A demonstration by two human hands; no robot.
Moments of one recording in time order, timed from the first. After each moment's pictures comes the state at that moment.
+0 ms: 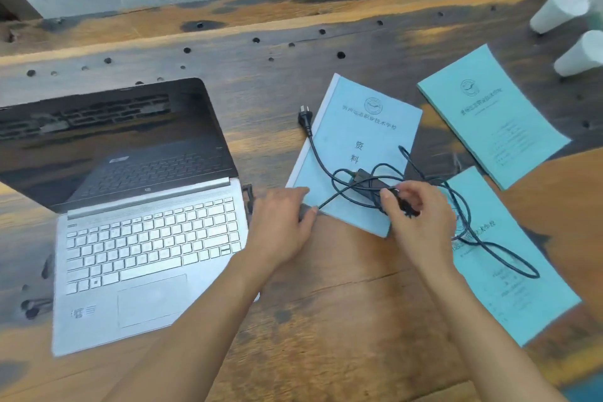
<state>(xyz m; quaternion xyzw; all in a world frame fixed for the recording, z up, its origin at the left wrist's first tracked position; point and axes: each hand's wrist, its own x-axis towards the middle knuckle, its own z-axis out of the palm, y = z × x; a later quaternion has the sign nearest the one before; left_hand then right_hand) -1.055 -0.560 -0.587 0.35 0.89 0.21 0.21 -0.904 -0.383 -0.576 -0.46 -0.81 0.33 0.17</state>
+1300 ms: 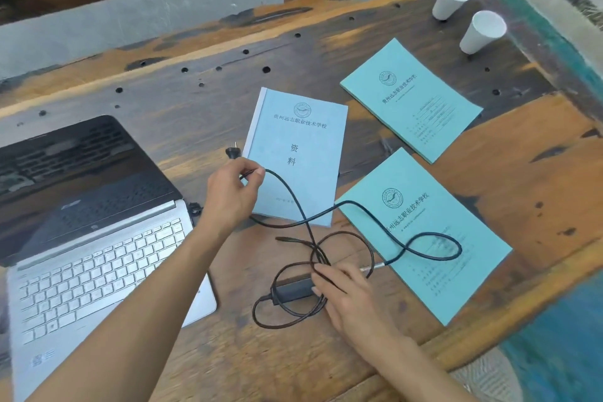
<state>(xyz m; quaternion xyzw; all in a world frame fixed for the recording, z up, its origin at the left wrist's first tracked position) -1.067 -0.501 -0.555 0.27 0.87 0.36 0.20 -0.795 -0.458 -0.592 -0.17 -0.95 0.25 0.09</state>
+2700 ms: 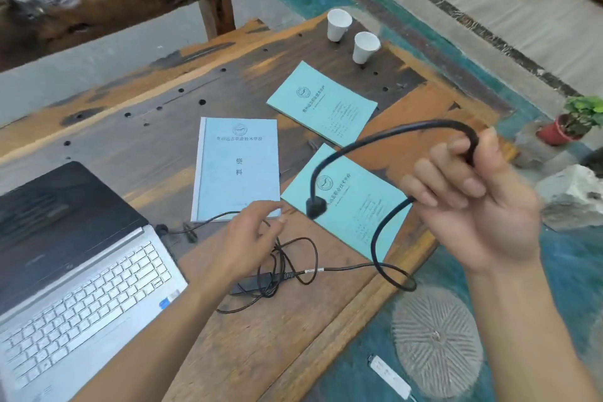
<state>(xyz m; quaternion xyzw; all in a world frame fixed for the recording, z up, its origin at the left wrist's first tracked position) -0.950 -0.526 -0.487 0.49 0.75 0.32 0.29 -0.717 -0.399 -0.311 -0.15 -0.39 0.84 0.36</state>
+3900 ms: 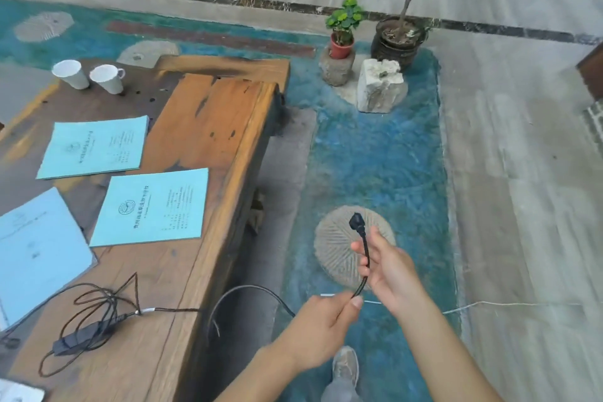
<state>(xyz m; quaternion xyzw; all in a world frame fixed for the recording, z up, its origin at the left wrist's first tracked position) -0.485 -0.632 -0.436 0.75 0.41 0.08 0.51 -0.318 -0.598 -0.439 -0.58 0.00 0.62 0.53</state>
